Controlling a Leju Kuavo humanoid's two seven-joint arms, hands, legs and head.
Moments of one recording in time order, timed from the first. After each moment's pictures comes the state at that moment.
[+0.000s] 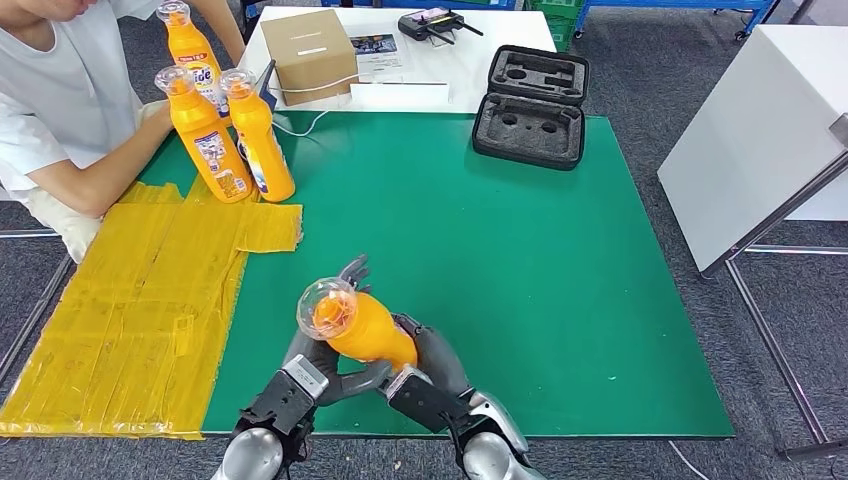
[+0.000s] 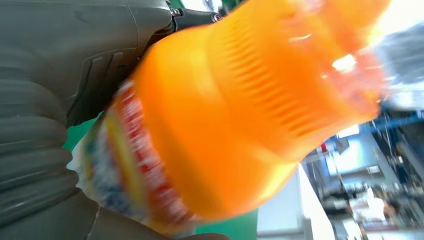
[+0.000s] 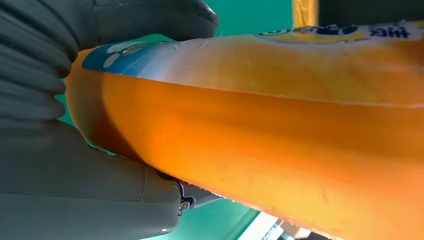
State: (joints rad) left arm -0.05 -0.09 -0.48 -1.53 -0.32 0.10 -0.32; right arm -0.08 0.13 0.57 -1.26 0.46 -0.14 -0.27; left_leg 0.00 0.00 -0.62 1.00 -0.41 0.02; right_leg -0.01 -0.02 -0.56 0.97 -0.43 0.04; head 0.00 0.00
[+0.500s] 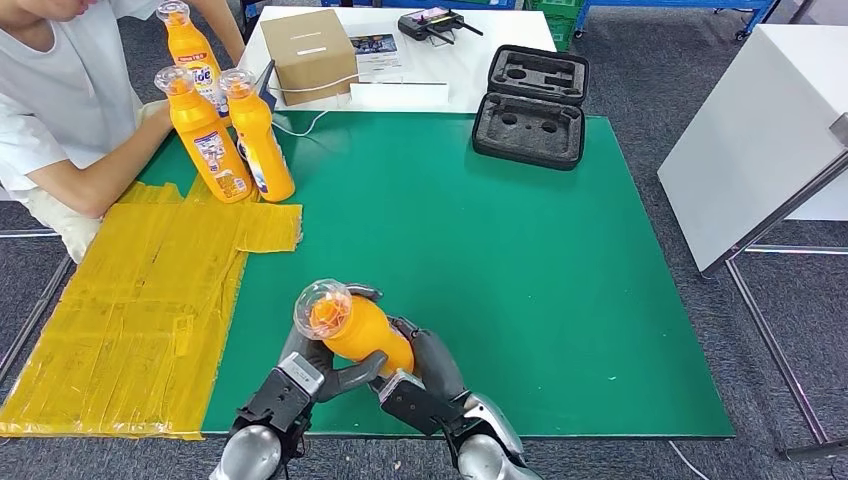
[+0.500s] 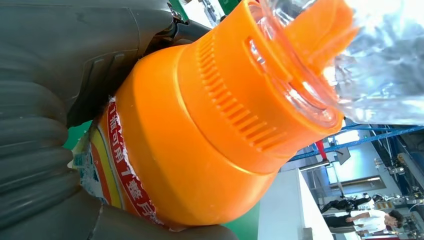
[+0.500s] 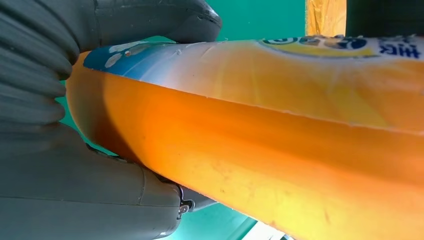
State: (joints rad) left arm -0.06 -0.08 -0.48 -1.51 -0.30 0.11 -0.34; right arm -0.10 0.13 0.60 -1.20 0.46 -0.17 -0.28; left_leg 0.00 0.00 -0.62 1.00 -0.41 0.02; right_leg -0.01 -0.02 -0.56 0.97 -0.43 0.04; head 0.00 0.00
